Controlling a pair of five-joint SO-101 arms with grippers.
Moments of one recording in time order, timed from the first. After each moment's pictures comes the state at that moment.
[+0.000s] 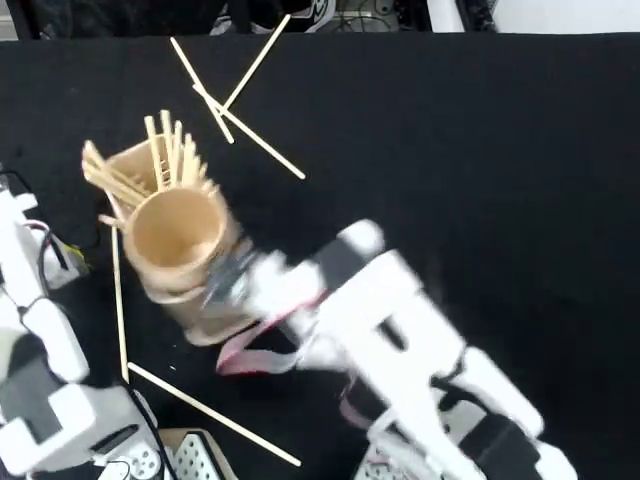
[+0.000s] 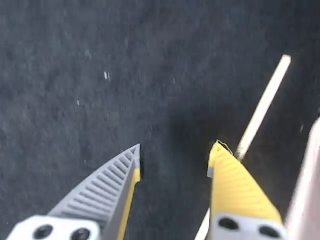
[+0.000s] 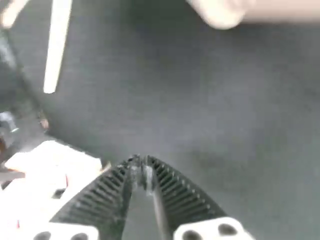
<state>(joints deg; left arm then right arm) -42.6 -4.4 30.7 60.3 -7.8 -47.2 -25.1 34.1 95.6 40.8</state>
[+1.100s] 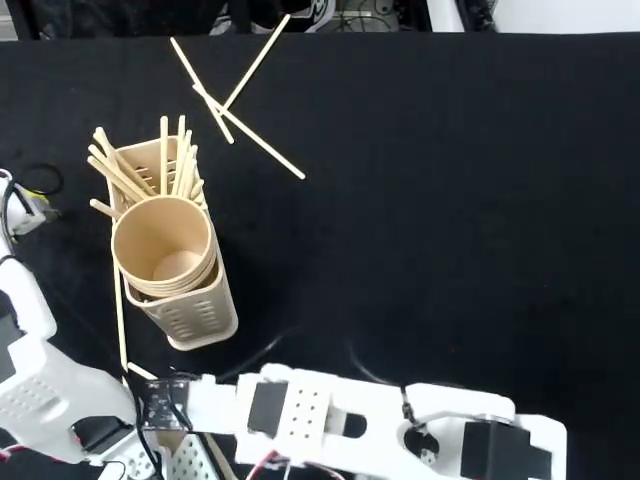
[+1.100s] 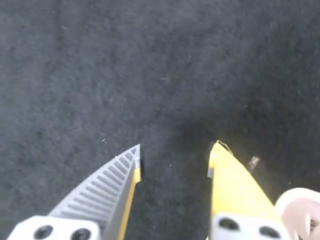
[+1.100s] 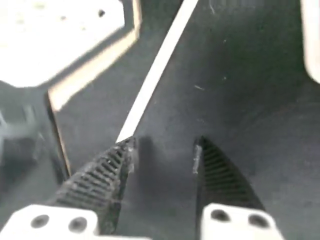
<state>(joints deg) -40.4 11.6 2.1 65.3 -1.5 -78.5 -25.0 58.4 57.2 4.2</state>
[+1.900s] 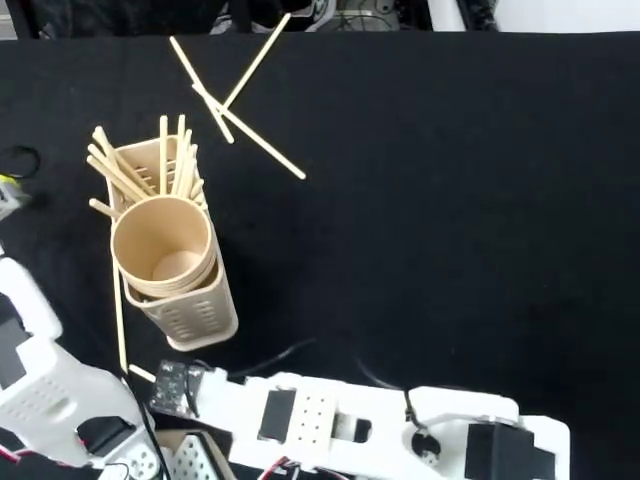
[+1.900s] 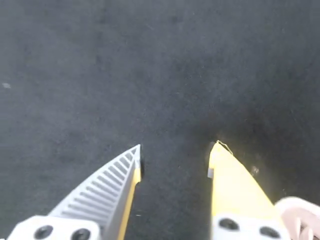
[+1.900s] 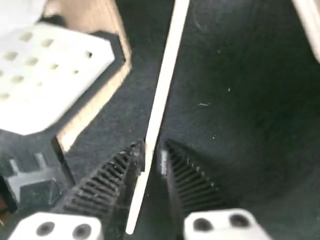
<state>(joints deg) -44.8 11.7 -10.2 73.5 -0.9 -78.3 -25.3 65.3 47.9 -0.8</state>
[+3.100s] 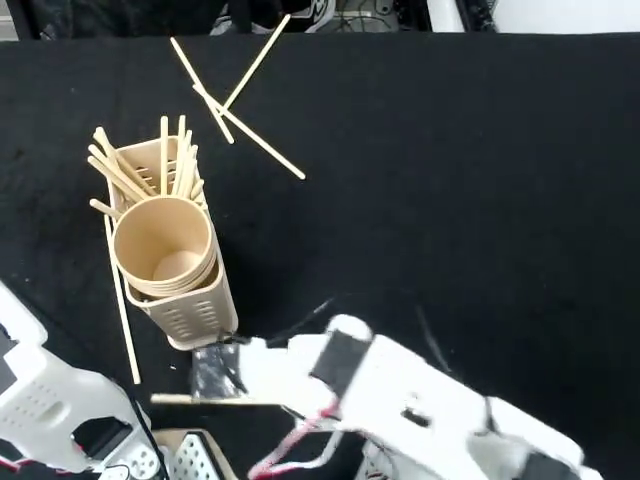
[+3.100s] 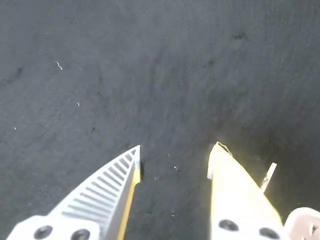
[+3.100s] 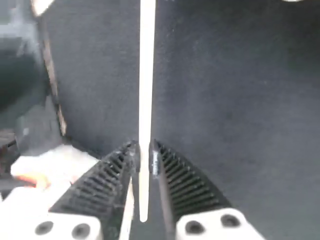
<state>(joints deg) -51.2 11.7 -27.7 85.1 -6.6 -59.4 -50.3 51.4 91.9 34.6</state>
